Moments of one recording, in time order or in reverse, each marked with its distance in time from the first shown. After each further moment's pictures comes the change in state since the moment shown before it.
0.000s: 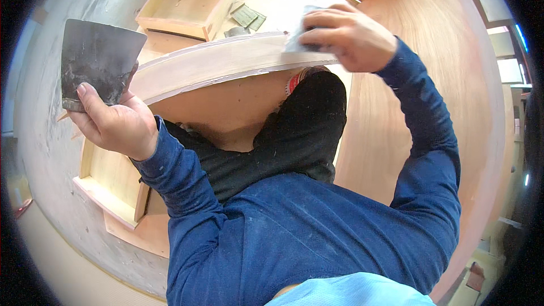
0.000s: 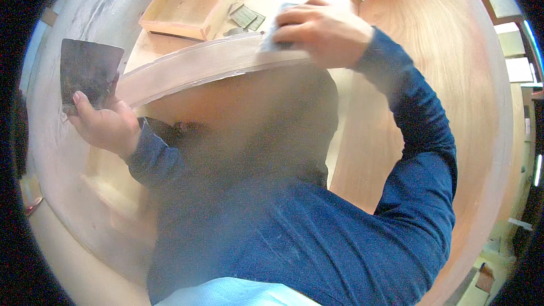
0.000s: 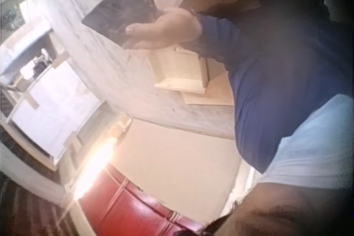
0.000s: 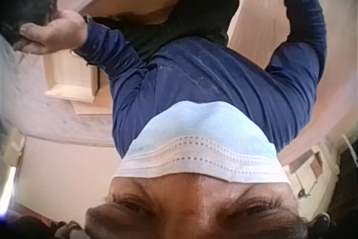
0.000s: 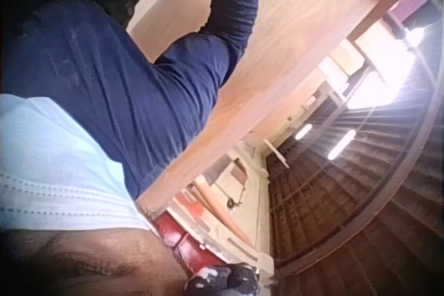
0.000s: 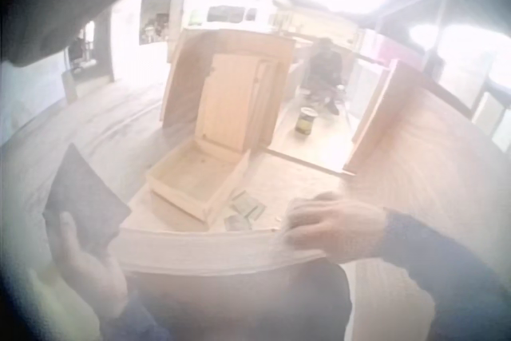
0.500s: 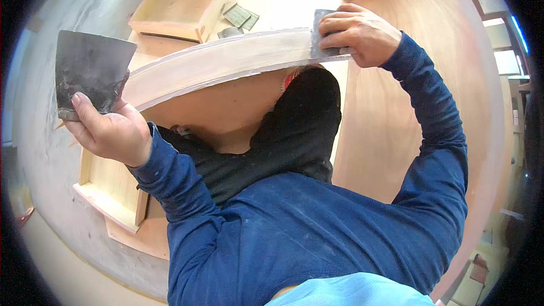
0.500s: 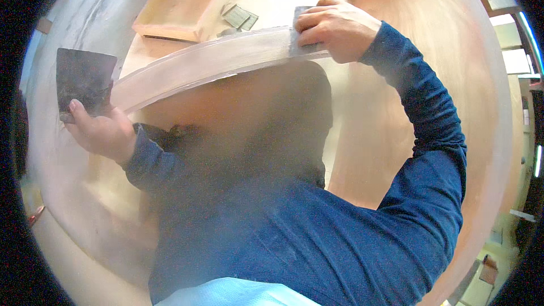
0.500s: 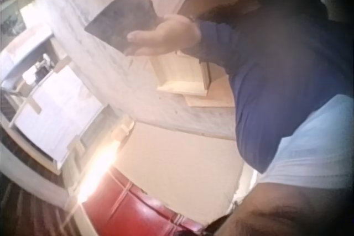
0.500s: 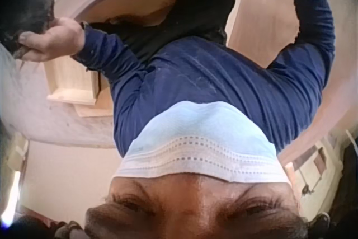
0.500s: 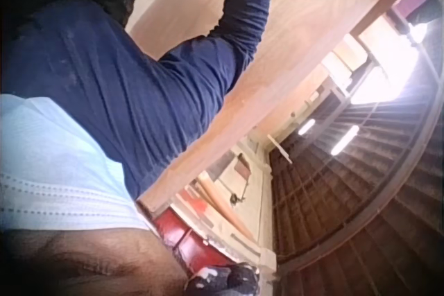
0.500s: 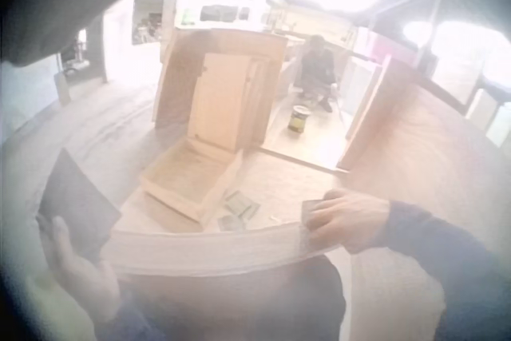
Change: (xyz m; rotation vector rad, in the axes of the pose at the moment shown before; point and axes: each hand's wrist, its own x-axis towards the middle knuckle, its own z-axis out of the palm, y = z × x) left_hand 0.016 -0.028 -0.038 0.563 -0.224 0.519; right_hand -0.035 0.021 -0.002 -0.032 -0.204 0.039
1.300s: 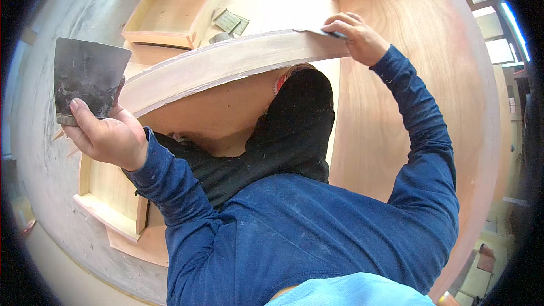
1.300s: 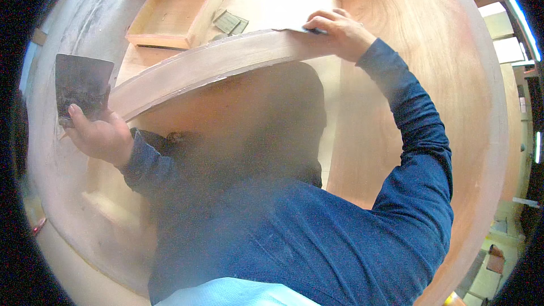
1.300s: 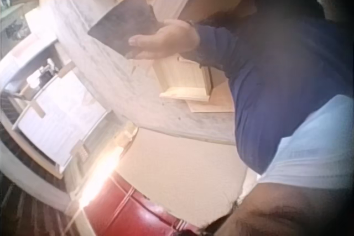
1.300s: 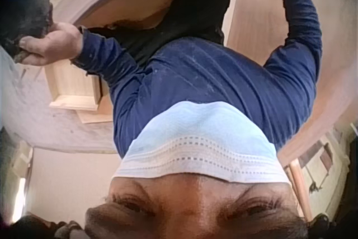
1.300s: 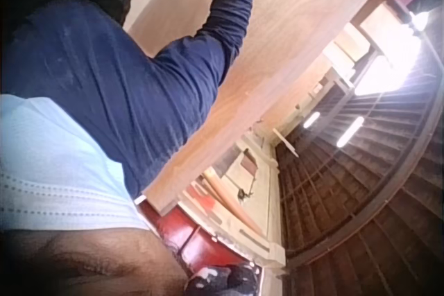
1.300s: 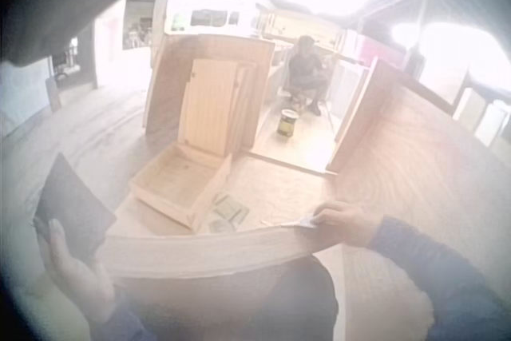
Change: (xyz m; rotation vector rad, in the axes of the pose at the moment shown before) left_hand -0.006 0.004 0.006 0.474 -0.037 0.329; right_hand -0.044 0.029 0.068 0.085 0.260 0.278
